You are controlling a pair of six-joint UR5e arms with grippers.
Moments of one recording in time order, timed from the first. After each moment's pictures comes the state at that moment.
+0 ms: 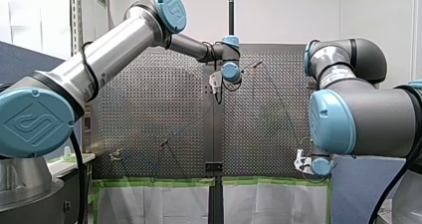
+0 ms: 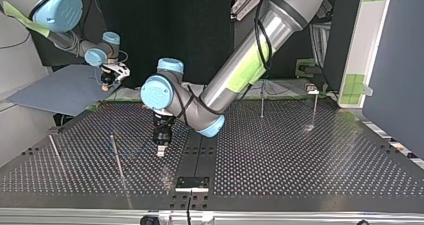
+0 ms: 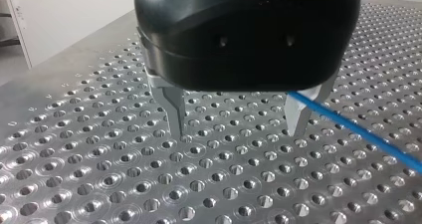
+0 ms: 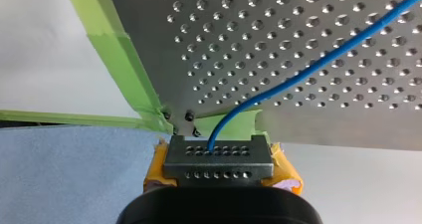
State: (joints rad) left arm -0.67 -2.38 -0.81 -3.05 -2.01 -1.79; right arm 1.60 -0.45 1.47 -0.76 1.61 1.67
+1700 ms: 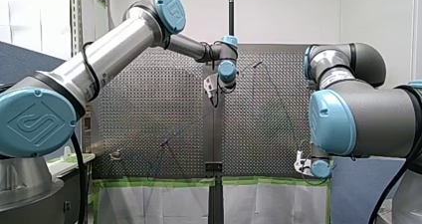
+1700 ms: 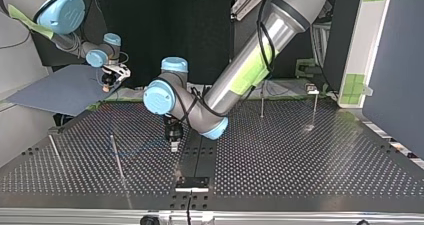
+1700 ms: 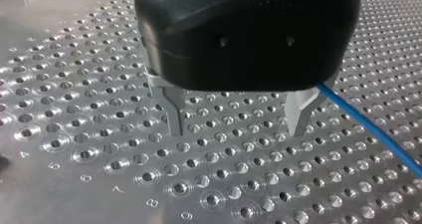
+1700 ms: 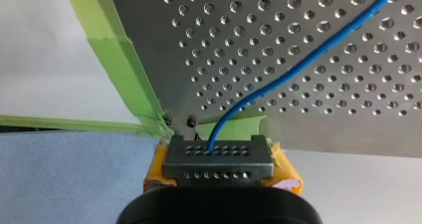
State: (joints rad) left arm -0.66 -2.38 -0.81 -3.20 -2.08 -1.94; right arm 1.60 -0.42 1.44 -0.76 1.61 1.67
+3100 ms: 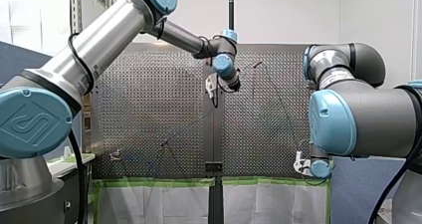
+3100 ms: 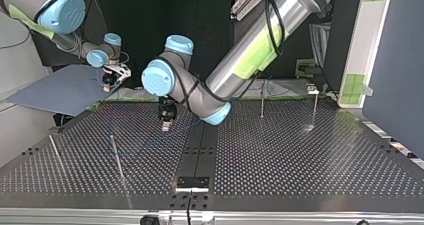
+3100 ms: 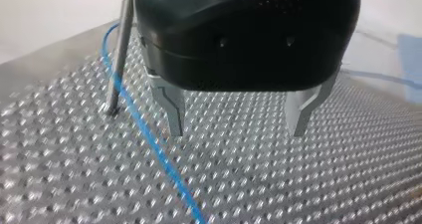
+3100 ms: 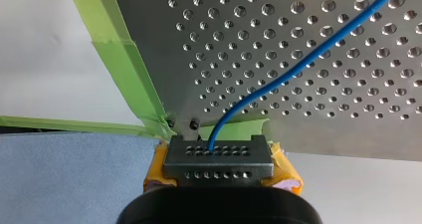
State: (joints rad) left arm -0.70 -2.25 -1.01 -3.24 -1.93 -1.97; right arm 1.61 -0.42 1.44 -0.75 1.61 1.66
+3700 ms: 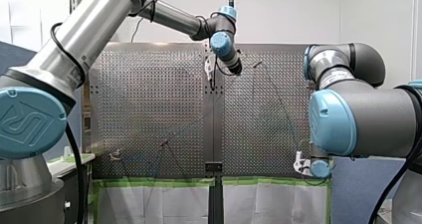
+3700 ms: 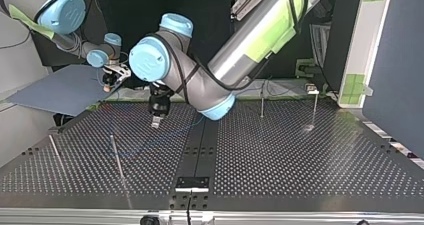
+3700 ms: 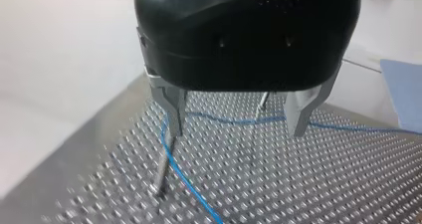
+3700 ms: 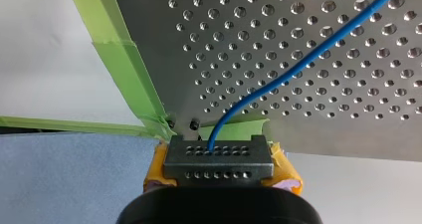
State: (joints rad) left arm -0.74 -2.10 -1.05 -3.31 -1.93 -1.87; right arm 1.61 -0.42 1.44 -0.75 1.61 1.67
